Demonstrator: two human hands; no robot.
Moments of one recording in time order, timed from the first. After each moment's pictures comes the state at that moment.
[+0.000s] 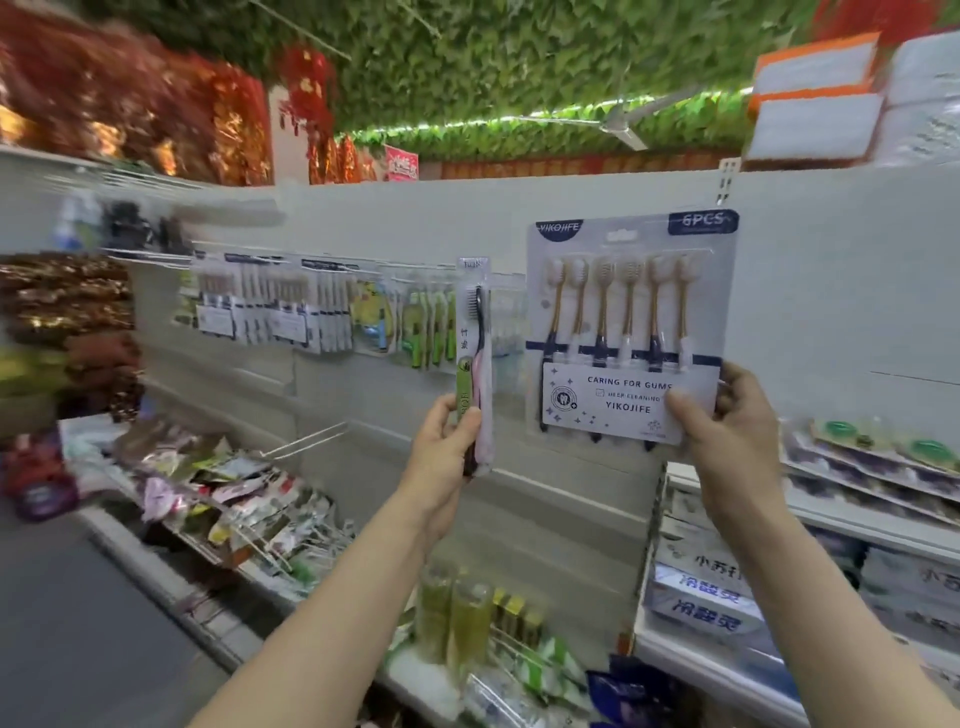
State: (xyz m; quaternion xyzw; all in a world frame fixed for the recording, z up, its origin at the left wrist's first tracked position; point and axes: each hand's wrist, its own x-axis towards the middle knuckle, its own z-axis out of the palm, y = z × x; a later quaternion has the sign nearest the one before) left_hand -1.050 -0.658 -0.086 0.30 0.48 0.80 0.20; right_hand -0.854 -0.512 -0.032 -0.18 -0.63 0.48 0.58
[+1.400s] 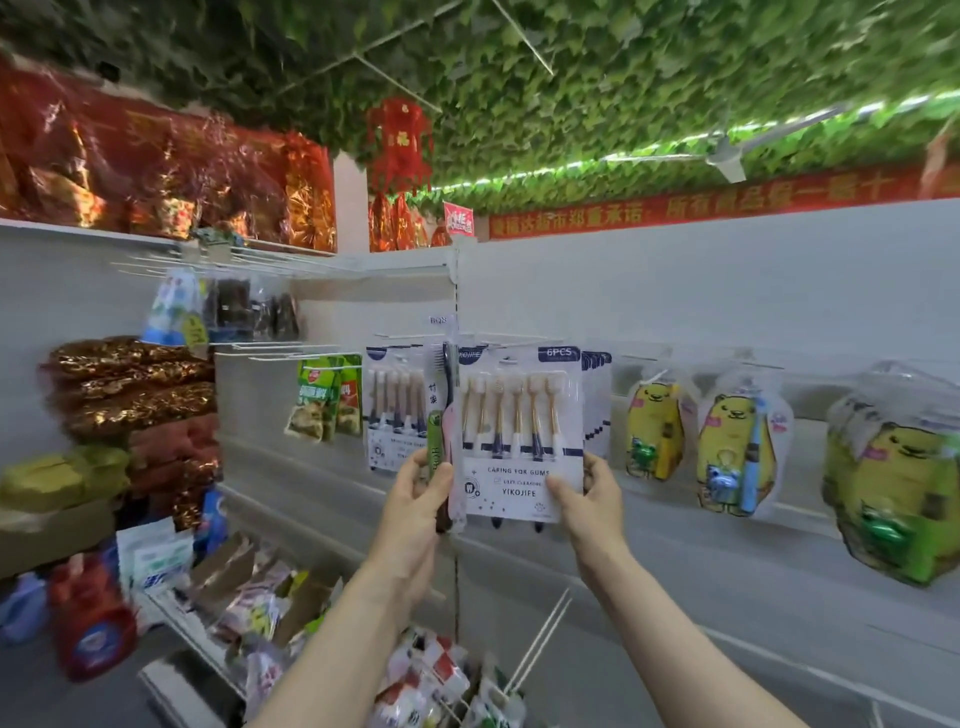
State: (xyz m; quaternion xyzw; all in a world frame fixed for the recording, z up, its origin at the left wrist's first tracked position) left_hand -1.751 -0.811 -0.061 0.28 0.50 0.80 0.16; right_hand -1.662 -0.644 -0.072 -0.19 -0.61 0.60 0.48
